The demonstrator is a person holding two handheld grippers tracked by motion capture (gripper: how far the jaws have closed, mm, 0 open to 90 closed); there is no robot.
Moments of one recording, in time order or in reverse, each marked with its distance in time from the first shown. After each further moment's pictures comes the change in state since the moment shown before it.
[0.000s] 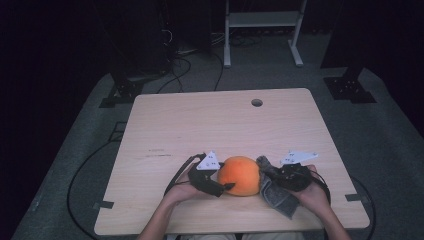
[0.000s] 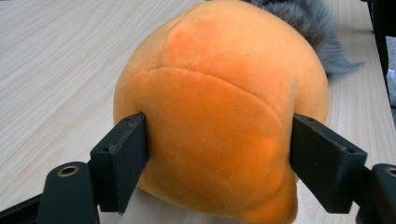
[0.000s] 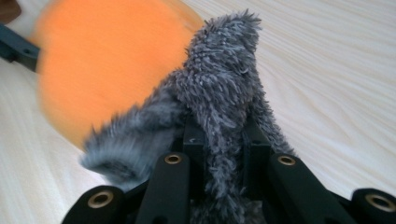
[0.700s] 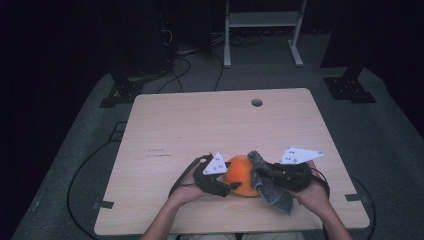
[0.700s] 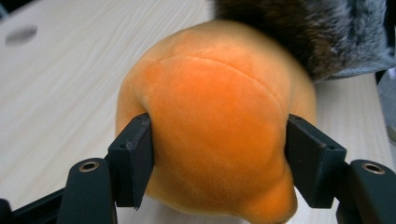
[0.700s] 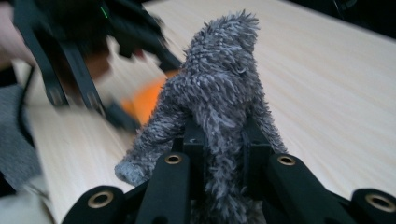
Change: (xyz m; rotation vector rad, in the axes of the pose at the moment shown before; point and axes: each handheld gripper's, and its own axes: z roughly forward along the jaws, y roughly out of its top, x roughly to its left) left arm -0.030 0.026 0.001 -0.017 0.044 0.156; right arm 0.035 0.039 -0.034 -0.160 0.099 -0.118
